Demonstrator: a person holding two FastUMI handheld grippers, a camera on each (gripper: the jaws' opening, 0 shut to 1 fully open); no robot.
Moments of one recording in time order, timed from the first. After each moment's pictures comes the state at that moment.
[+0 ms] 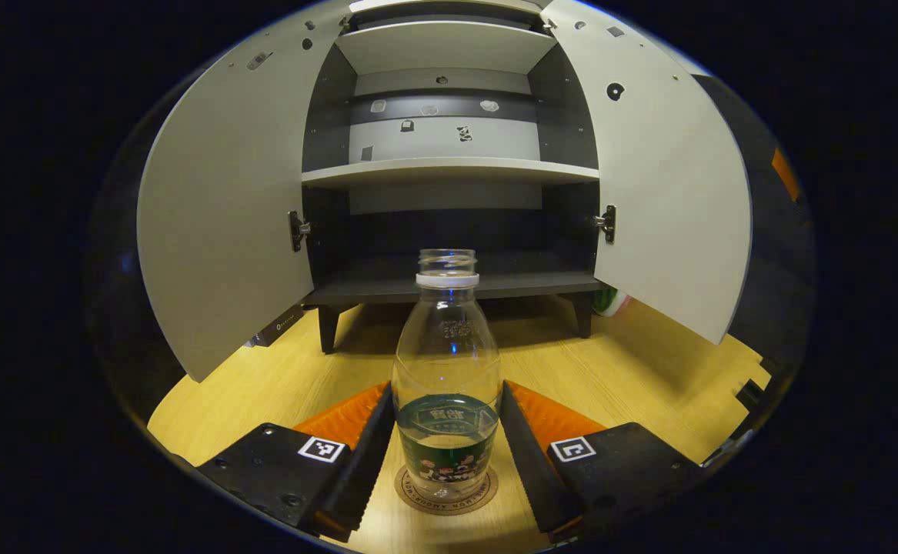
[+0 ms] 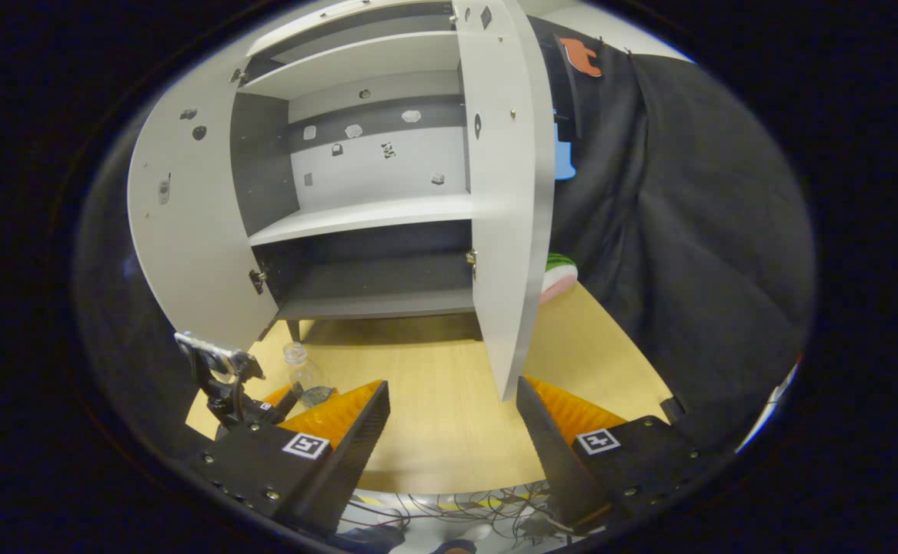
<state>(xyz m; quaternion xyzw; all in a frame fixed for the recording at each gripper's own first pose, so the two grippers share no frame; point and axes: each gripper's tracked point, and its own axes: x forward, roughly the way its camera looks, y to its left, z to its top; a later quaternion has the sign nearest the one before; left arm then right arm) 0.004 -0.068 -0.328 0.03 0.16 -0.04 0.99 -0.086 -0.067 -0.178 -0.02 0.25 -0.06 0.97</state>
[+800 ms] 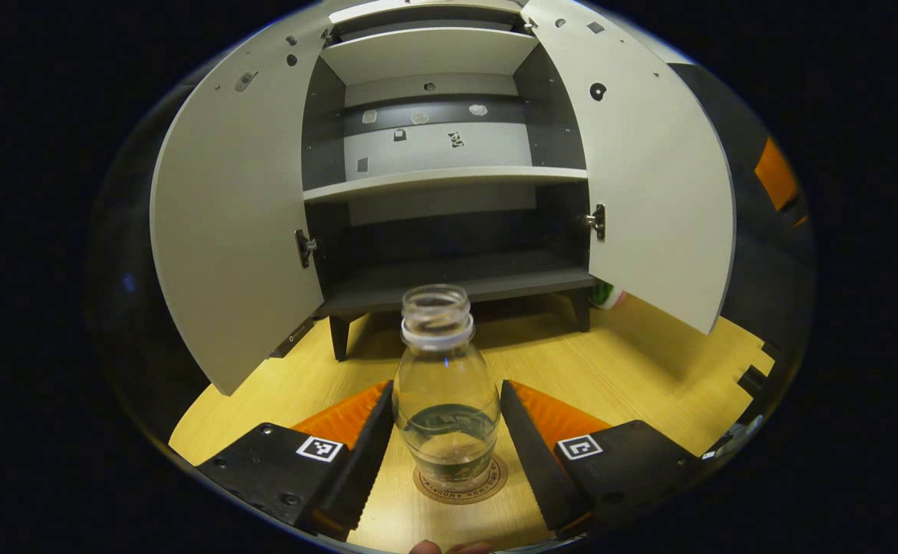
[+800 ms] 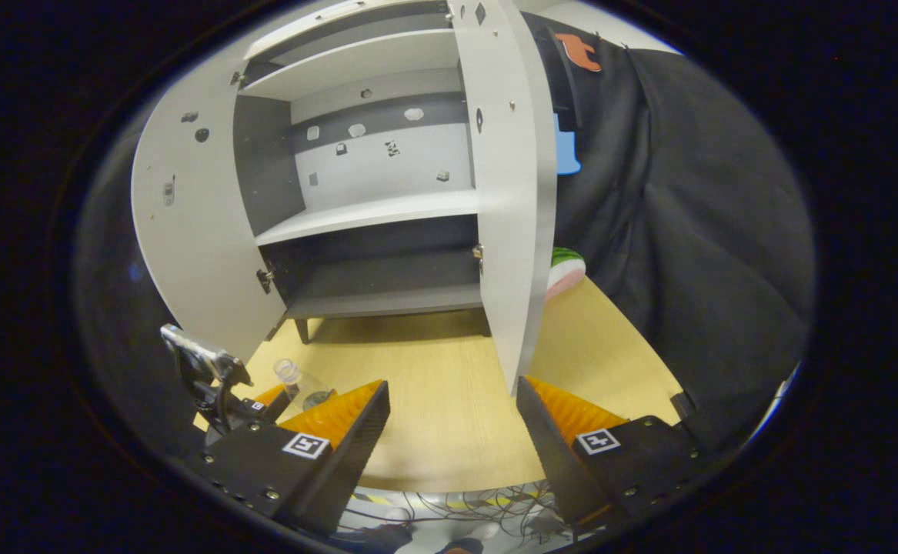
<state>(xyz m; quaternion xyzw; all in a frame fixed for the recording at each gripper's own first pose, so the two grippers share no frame) -0.009 -0.062 -0.297 0.05 0.14 -0.04 0.99 -0.089 -0.065 -0.181 -0.01 0.25 -0.04 0.97</state>
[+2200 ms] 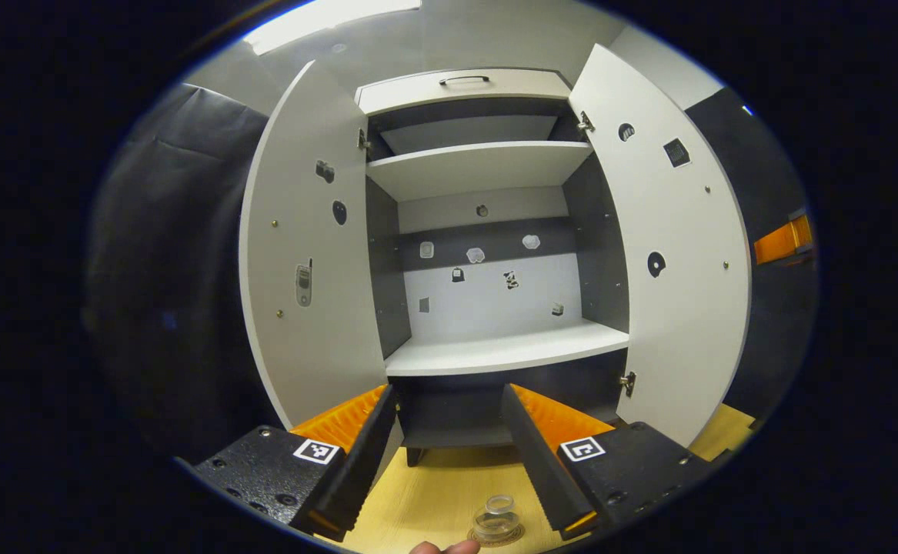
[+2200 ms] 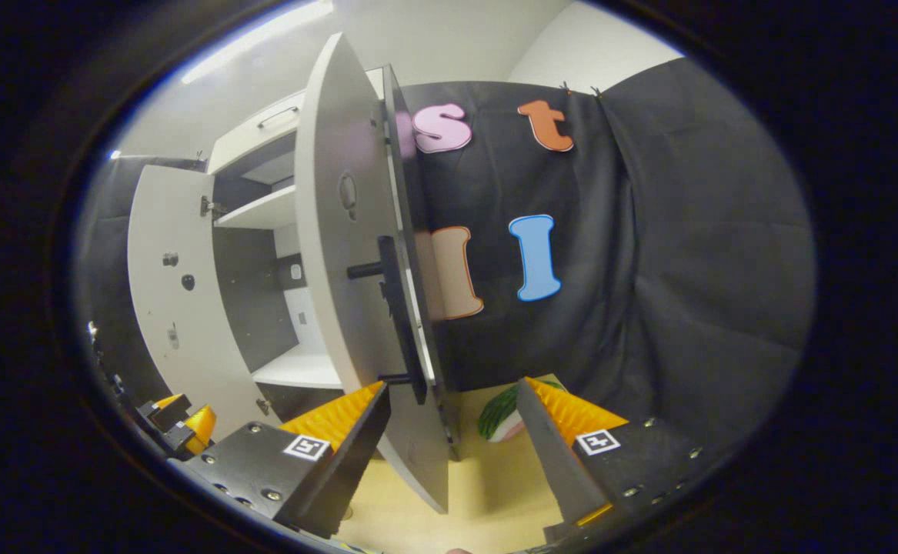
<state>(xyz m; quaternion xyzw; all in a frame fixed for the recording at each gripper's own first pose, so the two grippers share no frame) -0.021 -0.024 -0.045 0.06 0.00 0.05 1.00 -0.005 -0.188 0.031 0.03 0.05 0.00 1.00</state>
